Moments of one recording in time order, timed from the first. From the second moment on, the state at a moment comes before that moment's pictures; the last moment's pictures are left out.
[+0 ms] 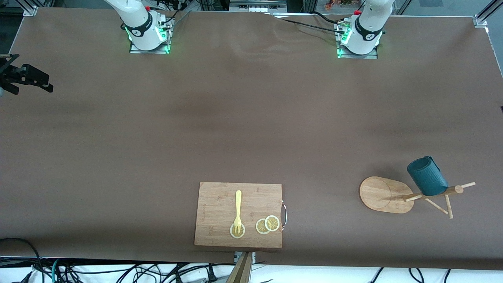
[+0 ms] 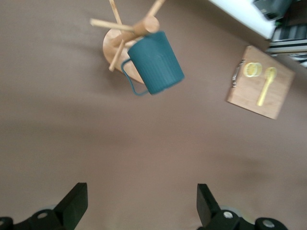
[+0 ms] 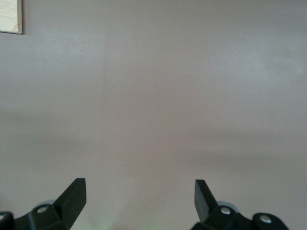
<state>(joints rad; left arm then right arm) 0.67 0.33 -0.42 -1.15 -0.24 1.29 -0.13 0.07 -0.05 -0.19 -1.71 -0.02 1.62 -0.20</state>
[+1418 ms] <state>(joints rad) -0.12 0.02 0.05 -1.67 -0.05 1.52 -0.25 0.07 -0.05 -0.19 -1.71 -0.02 1.61 -0.20</state>
